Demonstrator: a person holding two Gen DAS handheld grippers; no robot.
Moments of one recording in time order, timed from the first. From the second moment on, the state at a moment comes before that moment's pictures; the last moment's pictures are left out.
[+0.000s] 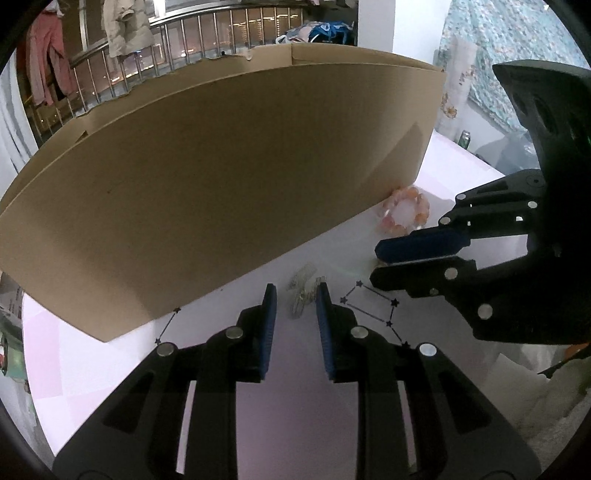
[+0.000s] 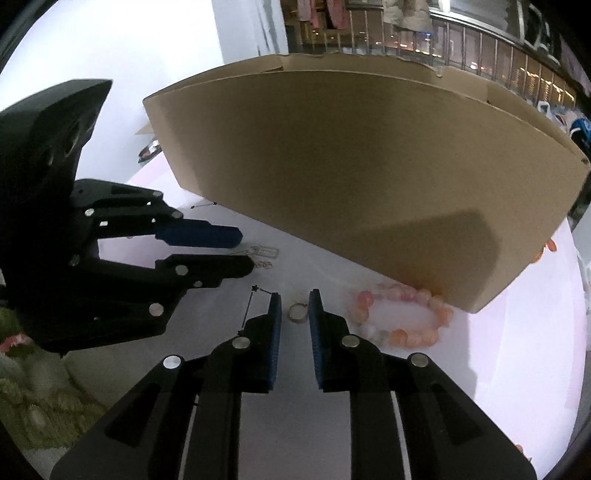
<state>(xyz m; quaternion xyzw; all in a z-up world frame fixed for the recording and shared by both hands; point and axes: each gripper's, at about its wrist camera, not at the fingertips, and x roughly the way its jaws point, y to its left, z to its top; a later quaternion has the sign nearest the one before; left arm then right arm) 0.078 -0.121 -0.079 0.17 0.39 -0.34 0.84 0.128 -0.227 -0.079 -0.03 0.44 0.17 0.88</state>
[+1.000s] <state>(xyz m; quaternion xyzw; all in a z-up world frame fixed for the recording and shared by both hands) 0.072 -0.119 -0.077 0.17 0.39 -0.34 0.84 0.131 -0.226 -0.073 0.00 0.44 0.17 0.88</state>
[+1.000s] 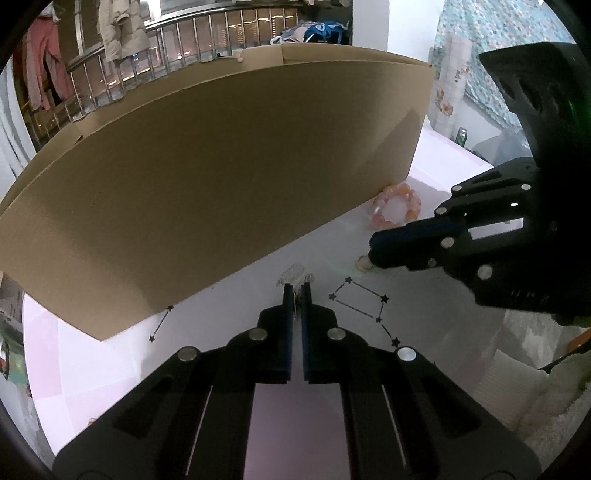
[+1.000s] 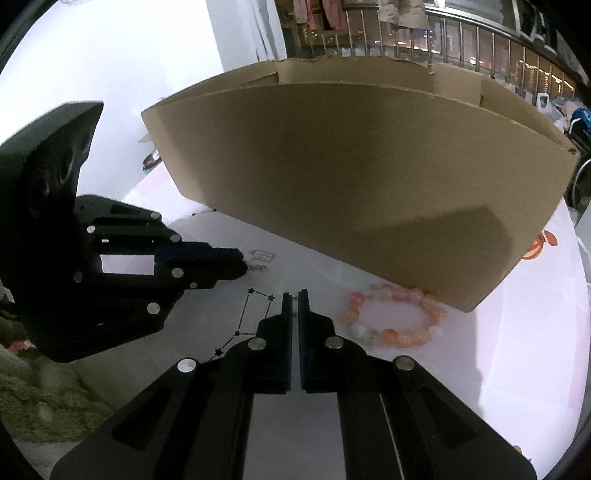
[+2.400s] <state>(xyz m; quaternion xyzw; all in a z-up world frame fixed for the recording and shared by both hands) 0.084 -0.074 -0.063 0.11 0.38 -0.28 0.87 0.133 -0.224 -0.072 -0.01 0.48 0.21 0.85</state>
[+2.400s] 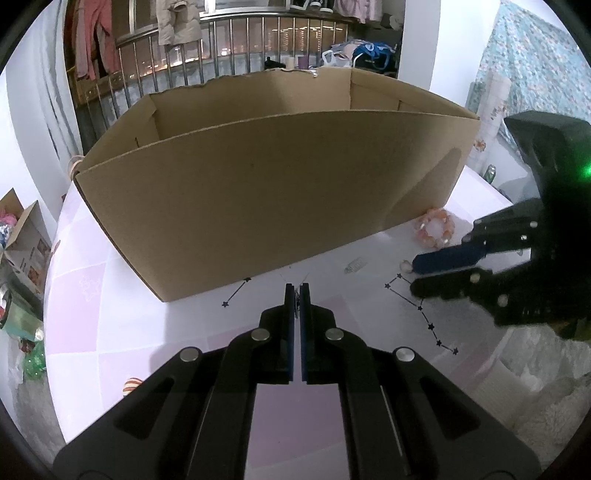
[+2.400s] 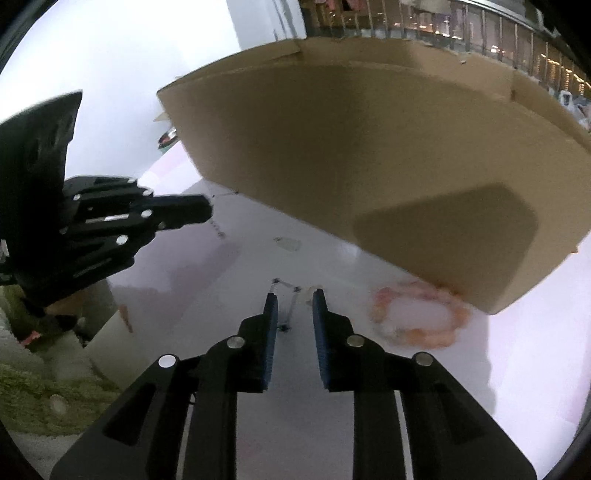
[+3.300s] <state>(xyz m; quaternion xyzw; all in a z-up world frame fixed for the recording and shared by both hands) 0.079 -0.077 -0.063 0.12 0.38 -0.29 0.87 0.146 -0.218 -0.064 -0.12 0.47 0.27 0.83</state>
